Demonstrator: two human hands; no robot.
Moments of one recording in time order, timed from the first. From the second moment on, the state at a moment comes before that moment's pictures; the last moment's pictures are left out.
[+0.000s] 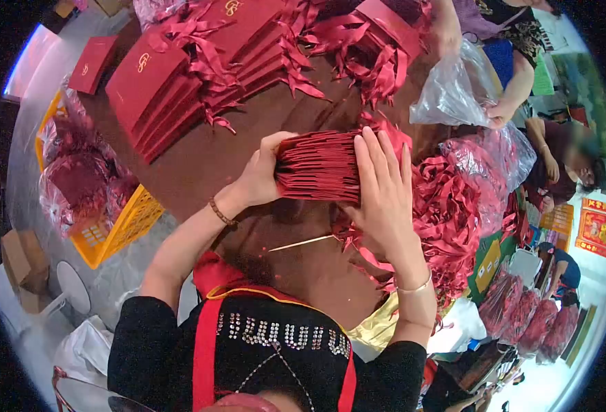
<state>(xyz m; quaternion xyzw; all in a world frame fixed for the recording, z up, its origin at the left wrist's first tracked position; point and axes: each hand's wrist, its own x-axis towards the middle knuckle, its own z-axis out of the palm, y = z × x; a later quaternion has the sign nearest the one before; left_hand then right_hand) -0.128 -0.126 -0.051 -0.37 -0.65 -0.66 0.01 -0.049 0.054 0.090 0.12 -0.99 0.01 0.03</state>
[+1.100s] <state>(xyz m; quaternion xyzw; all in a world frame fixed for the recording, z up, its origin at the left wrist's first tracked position) -0.184 -0.160 0.000 -0.49 -0.64 -0.57 -0.16 -0.034 0.051 0.091 0.09 -0.99 0.07 -0.02</state>
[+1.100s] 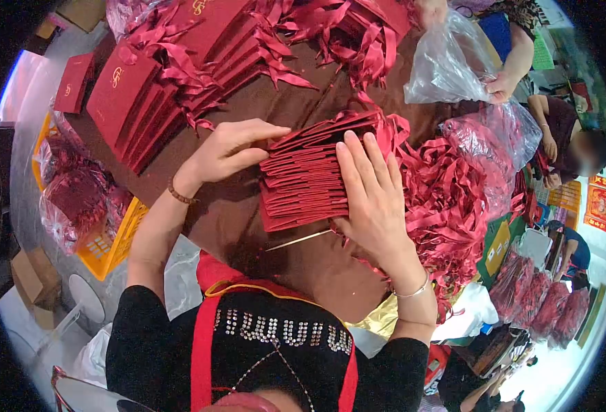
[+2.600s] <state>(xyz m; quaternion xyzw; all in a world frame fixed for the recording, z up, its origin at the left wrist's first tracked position) -0.183 -0.174 0.002 -0.56 -0.66 -0.49 -0.12 -0.039 0.047 0.087 0.10 -0.99 0.09 0.03</state>
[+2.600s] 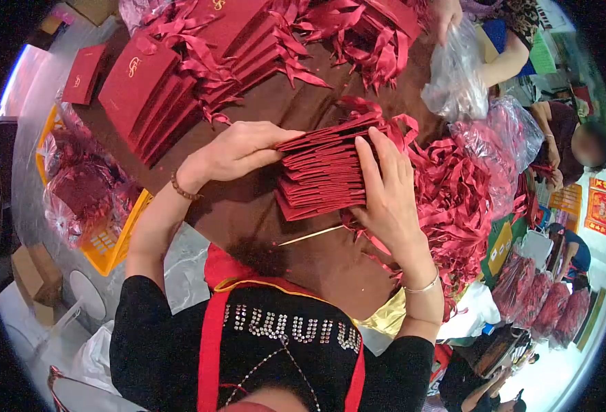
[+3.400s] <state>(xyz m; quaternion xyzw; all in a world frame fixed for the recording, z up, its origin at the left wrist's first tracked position) -0.167 -0.156 -0.014 -0.50 -0.68 -0.54 0.02 -0.040 0.050 0.089 0.11 -0.99 0.08 0.01</state>
